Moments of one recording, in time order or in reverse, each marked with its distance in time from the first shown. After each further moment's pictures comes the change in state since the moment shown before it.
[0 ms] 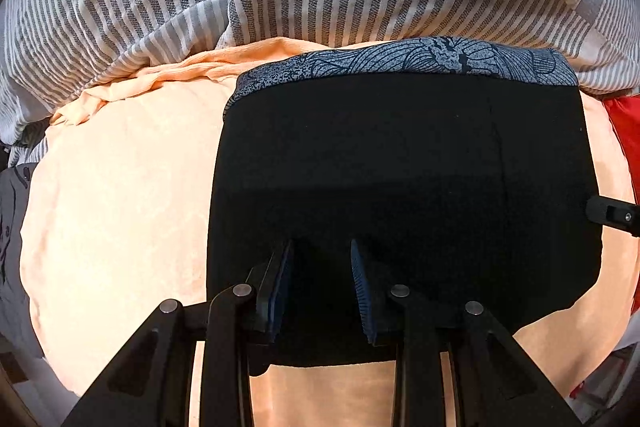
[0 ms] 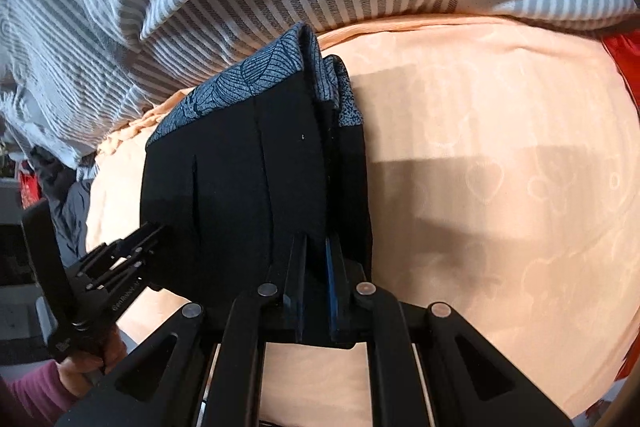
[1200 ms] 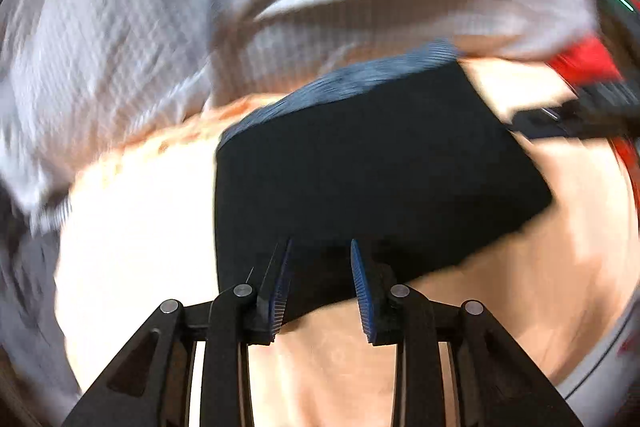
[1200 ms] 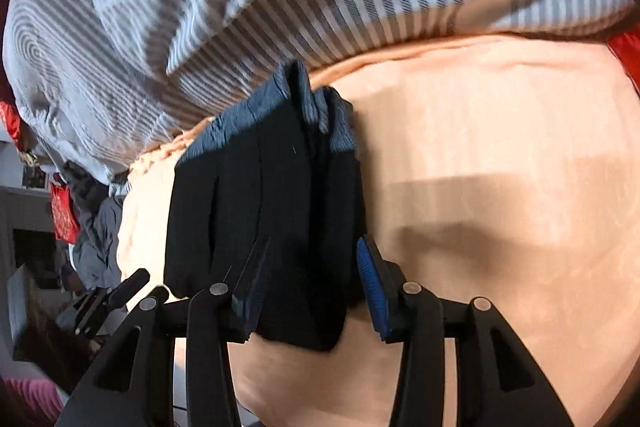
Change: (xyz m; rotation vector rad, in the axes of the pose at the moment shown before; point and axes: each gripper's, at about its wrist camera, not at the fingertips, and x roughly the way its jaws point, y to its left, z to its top) left arm -0.063 -0.029 -0.025 0.139 -0.126 0.033; right arm -0.018 -0.023 0.005 -0.010 -0.089 0.135
